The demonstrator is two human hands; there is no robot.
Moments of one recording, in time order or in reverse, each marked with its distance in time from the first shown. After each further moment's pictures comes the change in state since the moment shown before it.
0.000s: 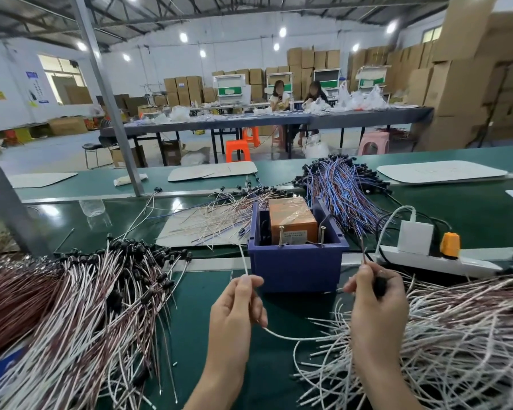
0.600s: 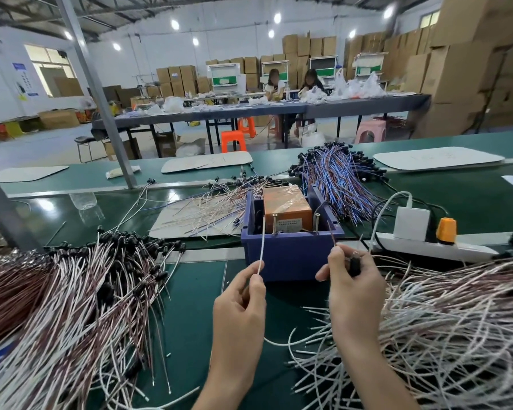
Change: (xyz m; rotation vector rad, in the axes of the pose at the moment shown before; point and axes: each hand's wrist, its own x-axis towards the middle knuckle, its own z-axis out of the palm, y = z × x) left_hand -0.009 -0.014 0.013 0.218 0.061 0.127; right_hand 0.000 0.004 0.017 -0.073 -0.060 0.006
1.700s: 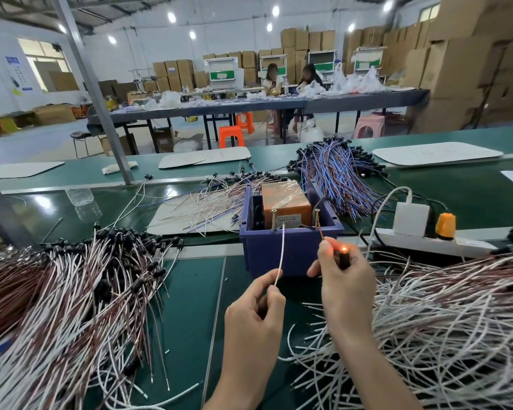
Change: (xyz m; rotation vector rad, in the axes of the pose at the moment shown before) left_hand -0.016 0.001 0.007 0.174 -0.114 0.102; right_hand -0.001 -0.001 0.006 -0.058 -0.076 0.016
